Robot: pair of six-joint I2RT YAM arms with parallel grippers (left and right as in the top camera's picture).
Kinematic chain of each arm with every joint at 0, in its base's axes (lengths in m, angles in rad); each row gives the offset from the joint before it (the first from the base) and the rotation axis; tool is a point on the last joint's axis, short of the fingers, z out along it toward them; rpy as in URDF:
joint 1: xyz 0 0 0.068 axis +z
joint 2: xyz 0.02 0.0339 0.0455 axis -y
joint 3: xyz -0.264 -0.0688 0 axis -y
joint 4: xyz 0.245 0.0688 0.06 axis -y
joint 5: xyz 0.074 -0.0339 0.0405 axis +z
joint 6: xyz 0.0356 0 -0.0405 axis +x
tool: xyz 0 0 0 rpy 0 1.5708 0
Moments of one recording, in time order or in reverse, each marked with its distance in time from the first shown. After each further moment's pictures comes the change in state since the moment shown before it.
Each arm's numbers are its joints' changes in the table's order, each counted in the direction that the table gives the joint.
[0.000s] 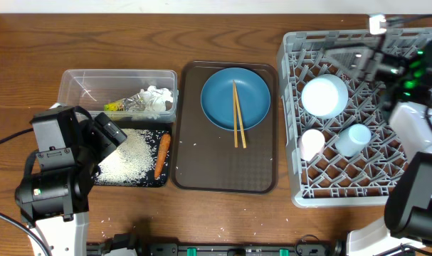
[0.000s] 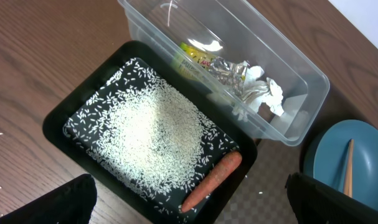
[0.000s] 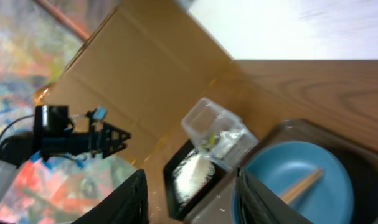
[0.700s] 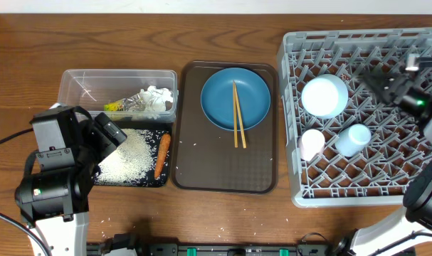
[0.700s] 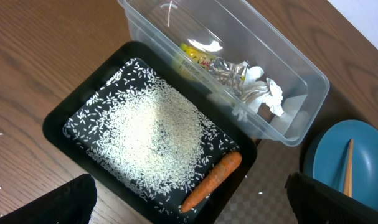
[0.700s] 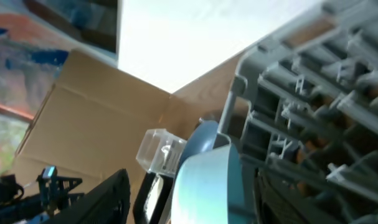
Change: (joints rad) left arm 0.000 0.000 0.000 0.000 0.000 0.000; right arm -0.349 -0.128 -0.002 -0.730 -0.051 -0.602
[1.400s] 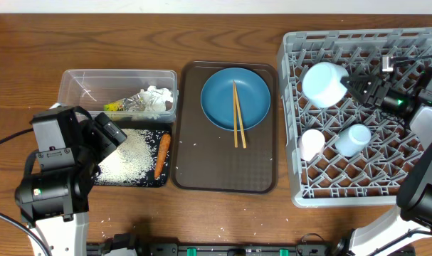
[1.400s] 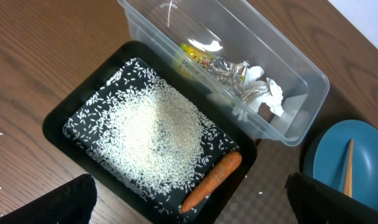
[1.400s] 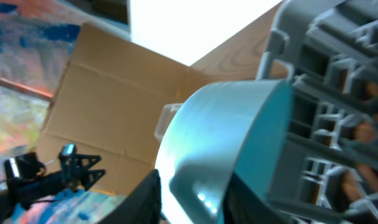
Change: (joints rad) left arm 0.000 0.000 0.000 0.000 0.000 0.000; right arm 0.115 0.000 0.010 -0.310 -0.002 -0.203
